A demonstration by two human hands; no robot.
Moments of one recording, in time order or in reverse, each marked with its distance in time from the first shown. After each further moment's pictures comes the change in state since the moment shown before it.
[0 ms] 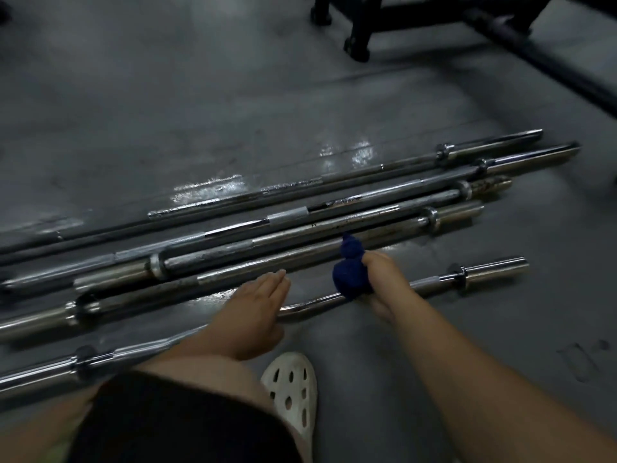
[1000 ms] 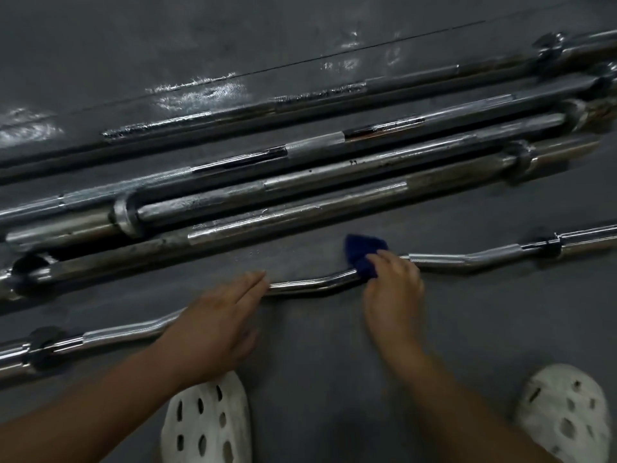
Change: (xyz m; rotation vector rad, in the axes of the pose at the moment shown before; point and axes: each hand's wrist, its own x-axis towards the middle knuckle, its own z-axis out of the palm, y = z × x) left_hand -0.015 -0.102 0.100 -0.182 -0.013 0.026; right_hand 0.080 0.139 0.034 -1.201 0.353 -0.693
